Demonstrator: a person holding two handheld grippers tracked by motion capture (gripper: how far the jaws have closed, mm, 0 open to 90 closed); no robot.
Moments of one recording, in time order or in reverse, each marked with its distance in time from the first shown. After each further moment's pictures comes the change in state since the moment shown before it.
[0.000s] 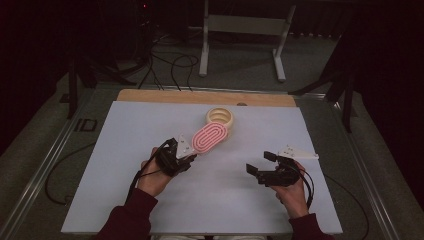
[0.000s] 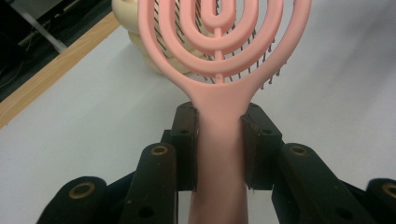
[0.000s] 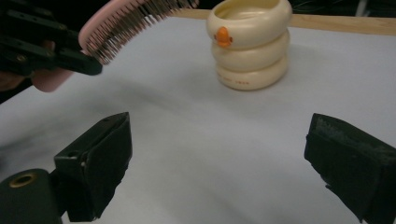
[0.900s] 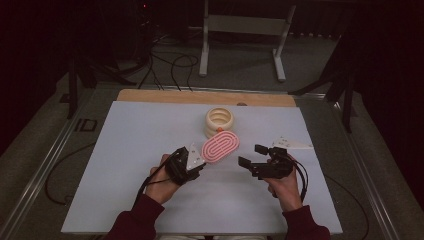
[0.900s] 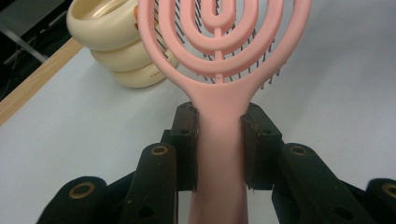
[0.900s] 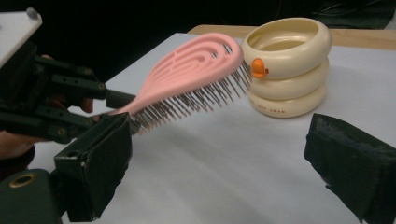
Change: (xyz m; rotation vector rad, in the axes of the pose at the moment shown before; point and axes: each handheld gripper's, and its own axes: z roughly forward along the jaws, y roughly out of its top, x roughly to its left) left arm -0.032 0.004 0.006 -0.020 -0.038 0.071; right arm 0.012 0.026 0.012 -0.033 0.093 0.045
